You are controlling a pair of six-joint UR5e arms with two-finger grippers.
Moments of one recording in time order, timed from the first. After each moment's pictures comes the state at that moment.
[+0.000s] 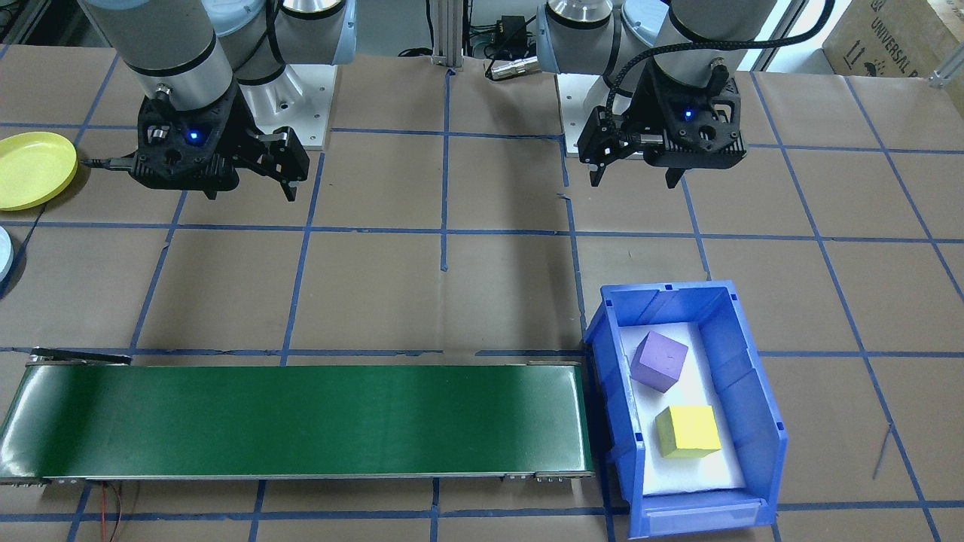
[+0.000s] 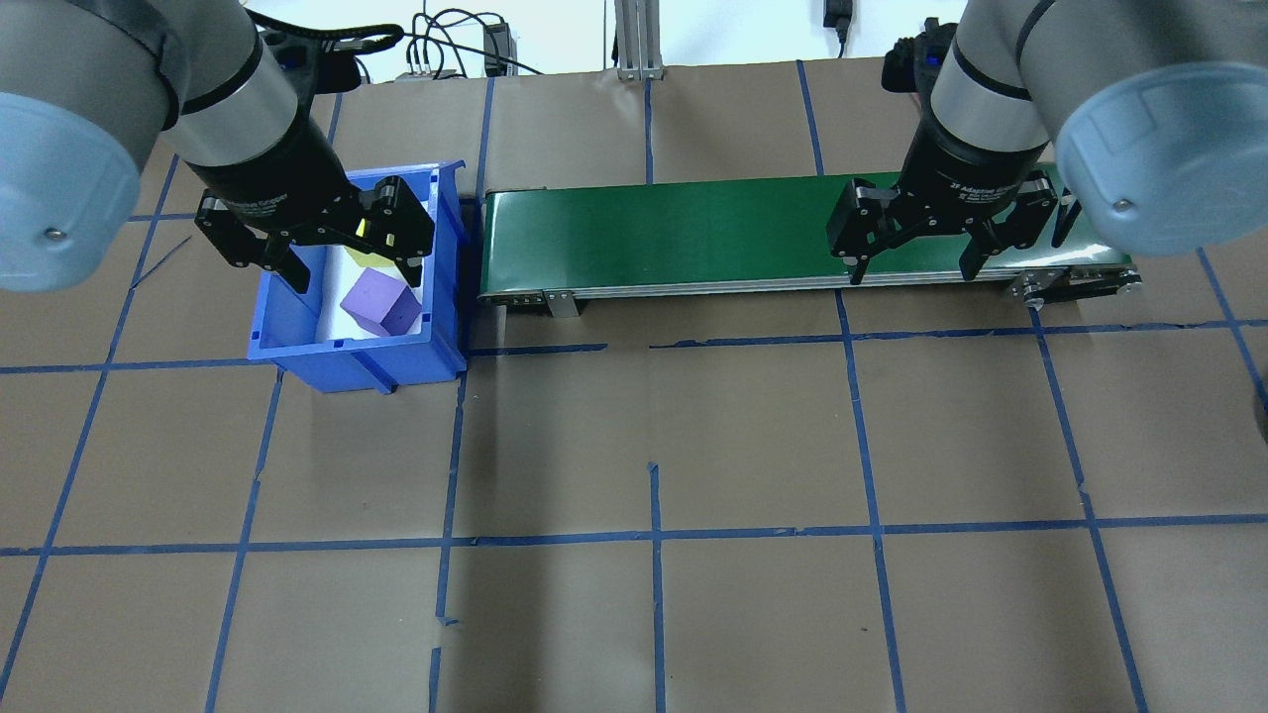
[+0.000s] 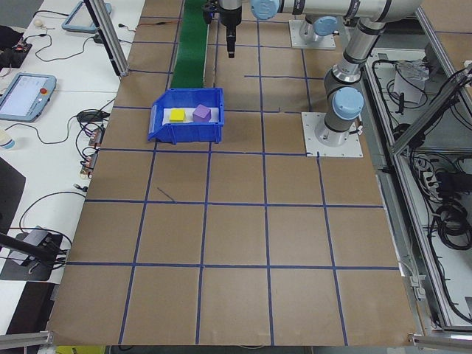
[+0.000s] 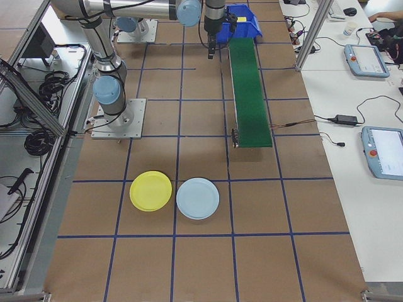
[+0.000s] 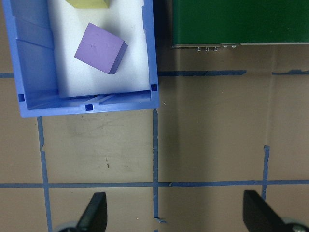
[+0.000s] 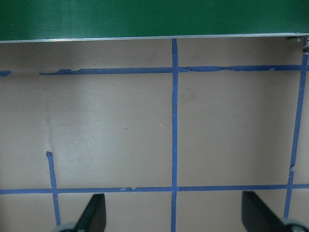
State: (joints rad) left arm -1.61 -1.53 -1.61 -1.59 1.56 -0.04; right arm 1.61 -1.58 1.65 -1.60 -1.57 0.04
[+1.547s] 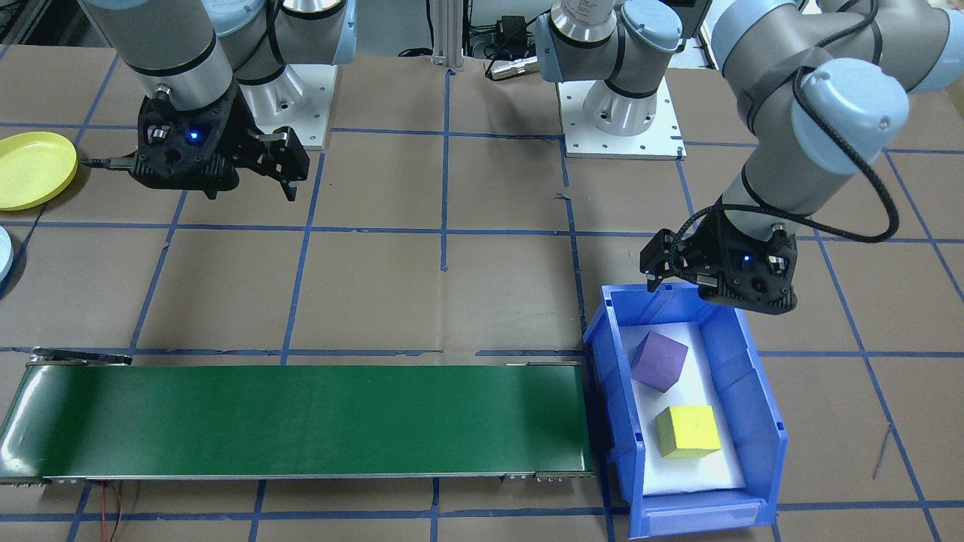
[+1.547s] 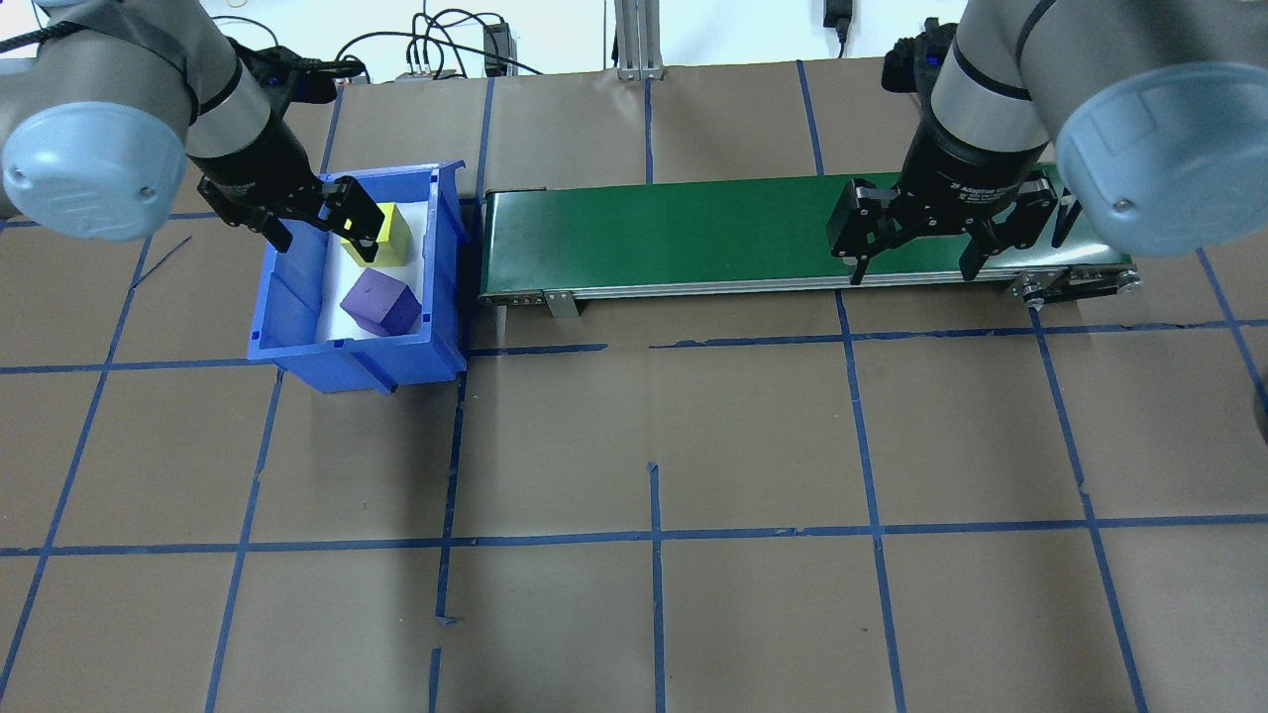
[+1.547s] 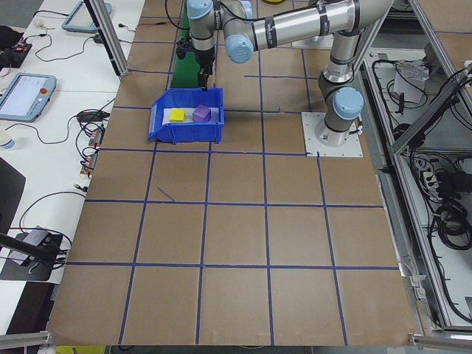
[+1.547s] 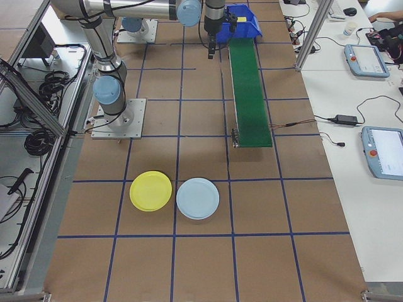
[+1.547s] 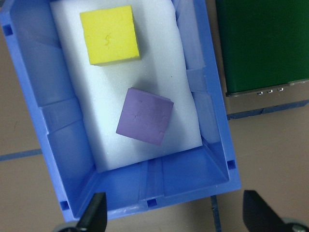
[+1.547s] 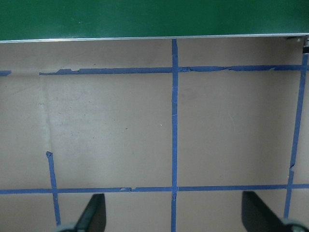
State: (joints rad) left arm -1.44 -1.76 -1.65 -1.32 1.56 0.37; right arm 1.61 -1.58 1.65 -1.60 -1.57 0.04
